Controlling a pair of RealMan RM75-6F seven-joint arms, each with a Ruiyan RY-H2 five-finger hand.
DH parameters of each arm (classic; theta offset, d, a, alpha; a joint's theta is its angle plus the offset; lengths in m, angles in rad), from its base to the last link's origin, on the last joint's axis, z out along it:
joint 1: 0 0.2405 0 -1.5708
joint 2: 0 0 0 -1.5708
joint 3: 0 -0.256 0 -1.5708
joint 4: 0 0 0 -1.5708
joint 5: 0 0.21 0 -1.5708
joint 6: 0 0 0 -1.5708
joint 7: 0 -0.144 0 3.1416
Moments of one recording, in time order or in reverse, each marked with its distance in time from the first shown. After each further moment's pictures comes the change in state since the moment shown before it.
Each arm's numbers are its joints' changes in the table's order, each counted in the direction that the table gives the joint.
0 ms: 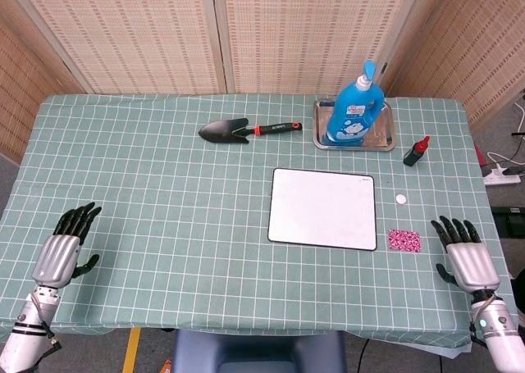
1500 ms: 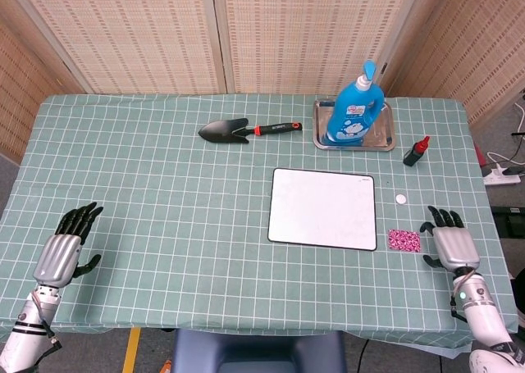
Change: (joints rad) left arm -0.005 0.007 -0.004 0.009 0.003 -0.005 0.018; right arm 0.124 -0.065 -0.064 -0.042 0.183 -0.204 0.037
